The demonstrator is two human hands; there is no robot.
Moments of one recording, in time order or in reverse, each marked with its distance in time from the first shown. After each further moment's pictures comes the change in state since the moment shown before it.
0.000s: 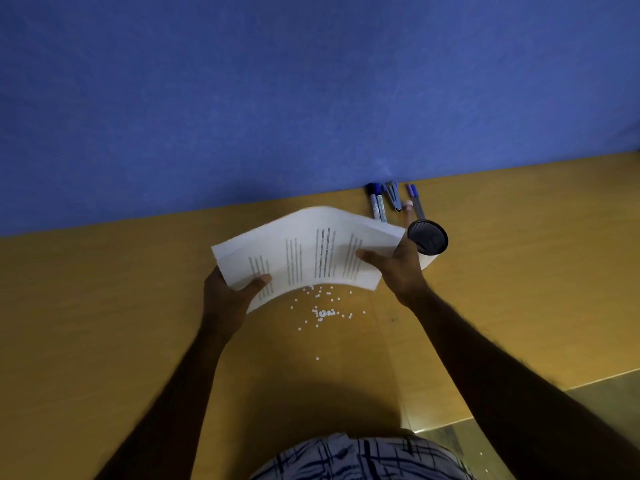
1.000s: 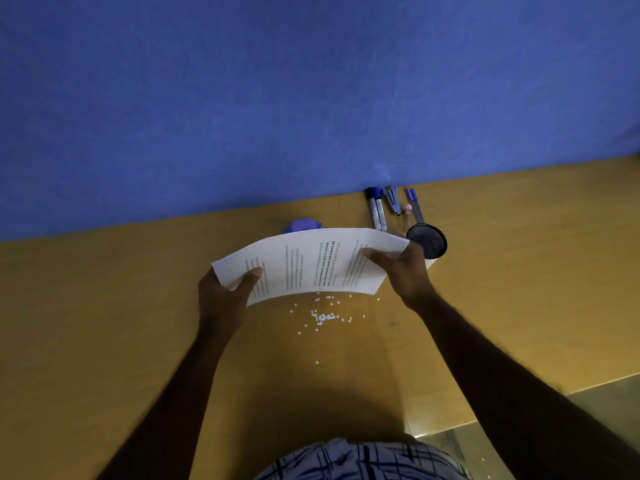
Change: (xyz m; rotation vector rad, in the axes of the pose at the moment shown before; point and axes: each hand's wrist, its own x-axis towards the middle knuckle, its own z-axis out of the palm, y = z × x) left_hand 0.004 0.002 0.002 0.026 0.137 0.048; right_hand -0.002 -0.005 -0.009 -0.024 -0.004 -0.062
